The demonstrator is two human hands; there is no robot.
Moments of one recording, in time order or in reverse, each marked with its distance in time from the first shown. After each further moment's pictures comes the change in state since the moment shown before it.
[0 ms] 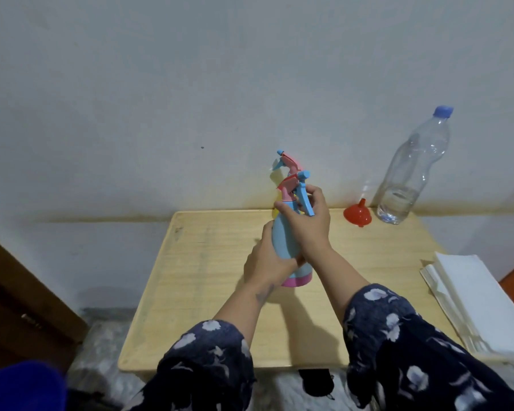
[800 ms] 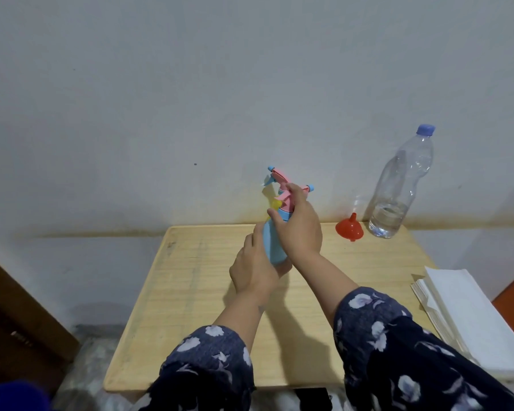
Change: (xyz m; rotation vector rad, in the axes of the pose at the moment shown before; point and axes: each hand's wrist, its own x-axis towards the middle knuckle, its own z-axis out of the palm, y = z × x) left_hand 0.004 0.019 0.002 0.326 0.234 0.036; right_hand 0.019 -0.010 -0.004 -0.551 0.029 -0.201
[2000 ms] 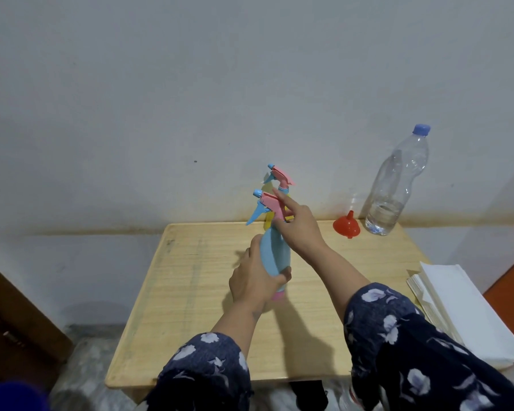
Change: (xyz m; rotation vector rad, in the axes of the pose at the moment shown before) left_hand -0.010 -0.029 0.013 -0.108 -0.051 0.009; right_hand 0.000 0.007 -0.003 0.175 -0.294 0.017
